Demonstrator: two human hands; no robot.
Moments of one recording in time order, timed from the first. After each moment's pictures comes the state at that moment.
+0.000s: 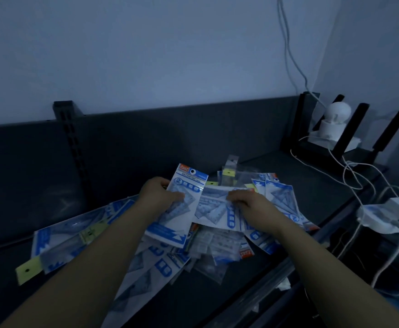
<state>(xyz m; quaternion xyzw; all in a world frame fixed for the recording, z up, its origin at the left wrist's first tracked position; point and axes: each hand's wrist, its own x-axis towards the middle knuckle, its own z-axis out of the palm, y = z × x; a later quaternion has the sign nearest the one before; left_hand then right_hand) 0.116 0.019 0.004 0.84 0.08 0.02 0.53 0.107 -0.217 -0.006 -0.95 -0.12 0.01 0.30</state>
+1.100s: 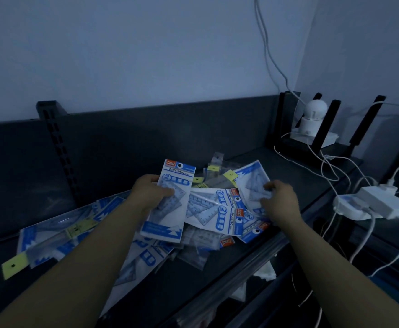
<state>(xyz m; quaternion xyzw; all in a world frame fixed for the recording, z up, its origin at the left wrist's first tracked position) 0.102 0.001 0.008 0.78 0.10 0.00 0.62 0.103 -0.291 -0.029 -0.91 0.14 -0.18 0.33</state>
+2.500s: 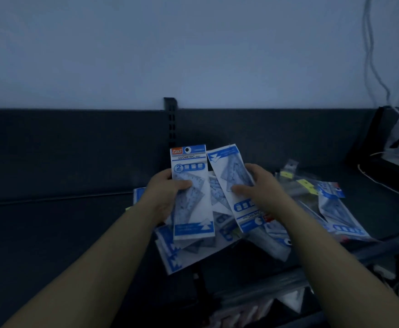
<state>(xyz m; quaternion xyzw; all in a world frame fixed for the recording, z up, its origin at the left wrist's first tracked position) -0.006 0.115 0.015 0.61 0.15 0.10 0.77 0.046 -0.094 0.037 -0.85 -0.17 0.01 0.50</state>
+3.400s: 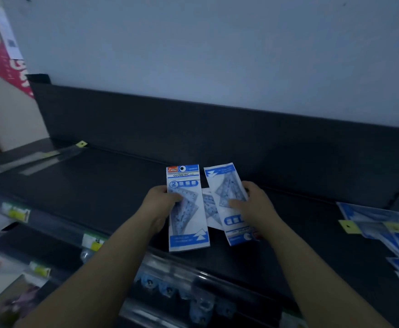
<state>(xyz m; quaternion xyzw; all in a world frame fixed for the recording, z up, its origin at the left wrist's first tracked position) -0.321 0.455 -0.013 0.59 0.41 0.26 0.65 -0.168 0.309 -0.008 -0.77 -0.33 0.20 0.50</state>
